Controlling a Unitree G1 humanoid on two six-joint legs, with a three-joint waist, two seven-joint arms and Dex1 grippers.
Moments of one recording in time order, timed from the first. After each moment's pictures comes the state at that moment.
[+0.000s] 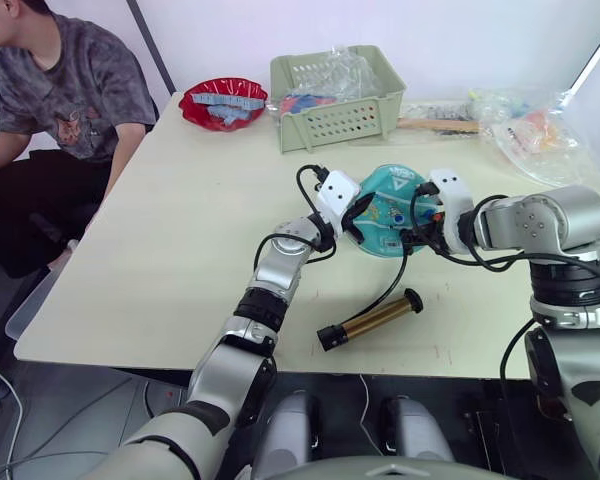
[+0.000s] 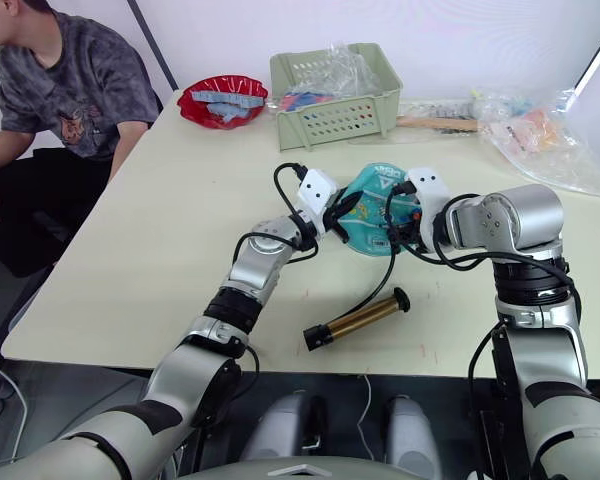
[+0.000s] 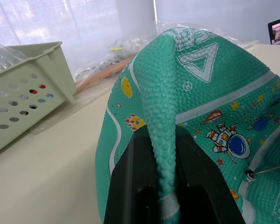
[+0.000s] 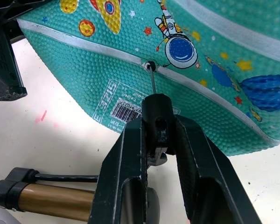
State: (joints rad) left arm -0.76 0.08 -0.15 0.62 0.01 -0.09 -0.54; right arm -0.85 -0.44 -0.01 -0.01 0.50 1.61 0.34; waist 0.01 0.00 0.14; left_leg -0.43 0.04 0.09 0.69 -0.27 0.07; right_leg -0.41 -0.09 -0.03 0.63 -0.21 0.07
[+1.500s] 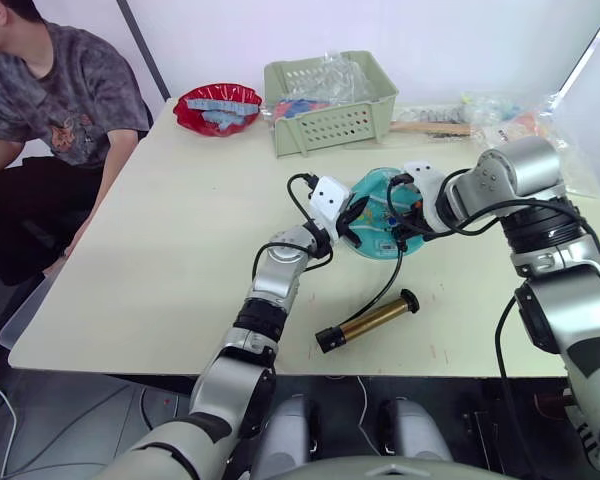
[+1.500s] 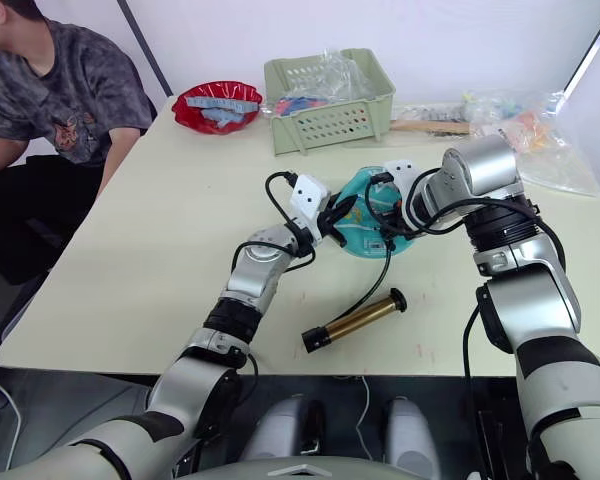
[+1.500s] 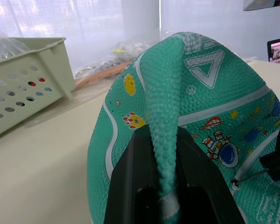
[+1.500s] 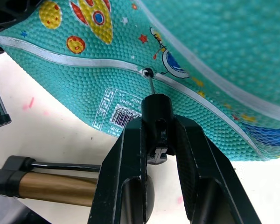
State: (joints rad) left arm -0.70 0.04 -0.10 0.58 -0.03 -0.05 -0.54; right arm -1.15 -0.41 0.26 0.40 0.47 1.61 0.41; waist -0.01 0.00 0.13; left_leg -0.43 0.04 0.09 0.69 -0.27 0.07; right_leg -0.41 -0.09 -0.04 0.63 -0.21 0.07
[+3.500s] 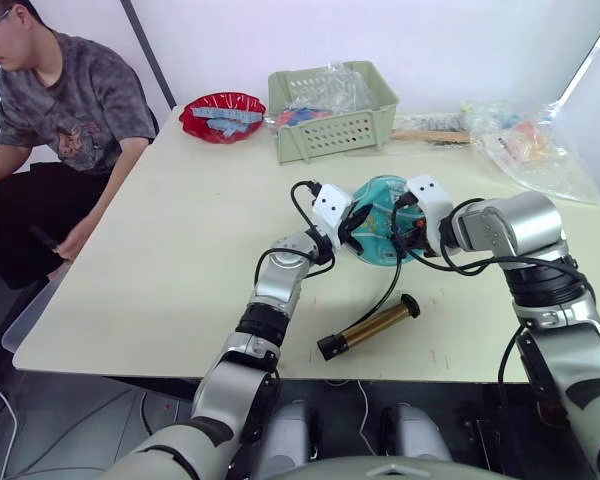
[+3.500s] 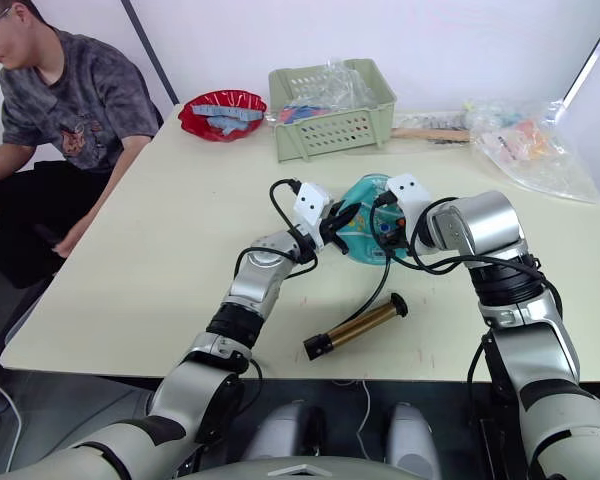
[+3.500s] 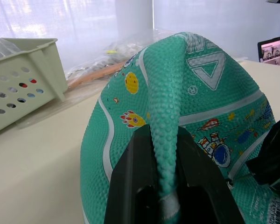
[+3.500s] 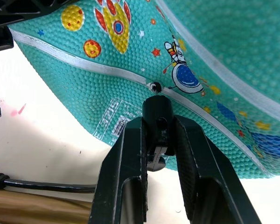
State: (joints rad) left arm -0.67 0.03 -0.11 0.59 -0.02 -0.07 -0.57; right arm -0.84 -0.42 0.18 0.00 0.30 1.49 0.51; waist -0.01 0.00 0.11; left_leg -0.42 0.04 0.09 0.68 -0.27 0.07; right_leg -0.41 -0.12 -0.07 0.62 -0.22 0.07
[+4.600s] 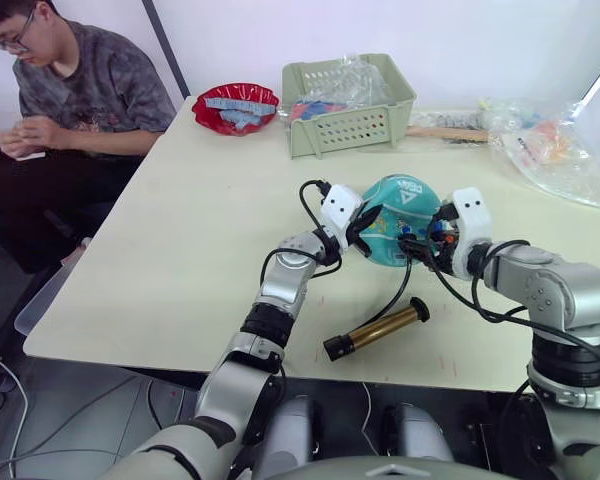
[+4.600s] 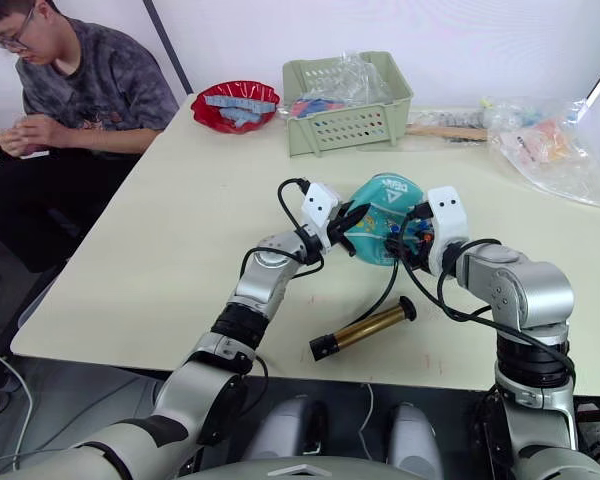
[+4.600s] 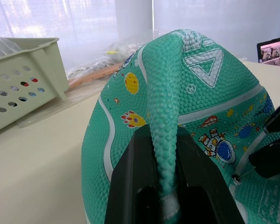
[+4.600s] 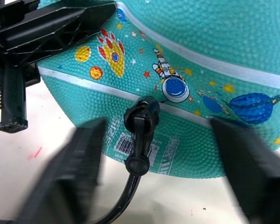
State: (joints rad) left arm -0.67 0.02 -0.13 0.58 -0.02 -0.08 -0.59; right arm -0.48 -0.33 -0.13 -0.40 0.38 1.36 0.35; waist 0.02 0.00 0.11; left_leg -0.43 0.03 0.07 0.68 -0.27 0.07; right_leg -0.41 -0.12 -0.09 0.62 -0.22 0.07
